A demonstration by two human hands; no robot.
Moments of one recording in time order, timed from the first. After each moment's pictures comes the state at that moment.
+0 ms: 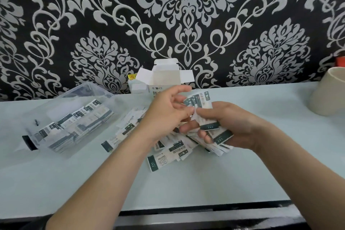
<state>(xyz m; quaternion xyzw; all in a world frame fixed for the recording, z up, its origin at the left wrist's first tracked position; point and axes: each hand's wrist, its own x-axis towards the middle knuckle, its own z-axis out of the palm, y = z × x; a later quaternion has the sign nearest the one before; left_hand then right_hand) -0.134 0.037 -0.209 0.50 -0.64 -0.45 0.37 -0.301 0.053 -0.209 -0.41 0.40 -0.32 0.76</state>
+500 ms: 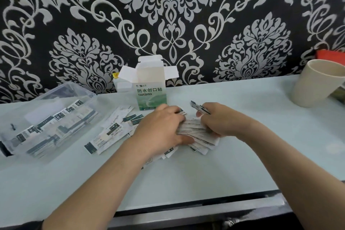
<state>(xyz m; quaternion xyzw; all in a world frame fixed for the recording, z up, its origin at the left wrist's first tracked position) -0.148 0.037 -0.239 0.48 -0.88 -0.06 0.01 -0.320 0.047 -0.223 -0.63 0.68 -0.12 0.35</state>
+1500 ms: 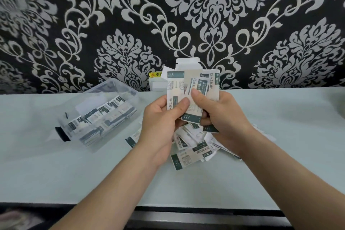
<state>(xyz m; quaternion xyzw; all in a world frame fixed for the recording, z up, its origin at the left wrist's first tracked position) -0.100 0.068 -0.208 0.44 -0.37 -0.58 0.57 -0.225 0.055 -0.204 -0.48 0.40 -0.50 0.60</state>
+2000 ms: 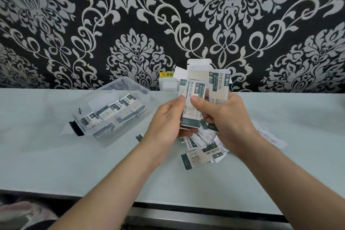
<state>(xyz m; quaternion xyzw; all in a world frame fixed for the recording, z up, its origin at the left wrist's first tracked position) -0.079 0.073 -0.208 0.51 -0.46 -0.54 0.49 -0.209 0.050 -0.208 -0.48 0.37 -0.55 0.57</state>
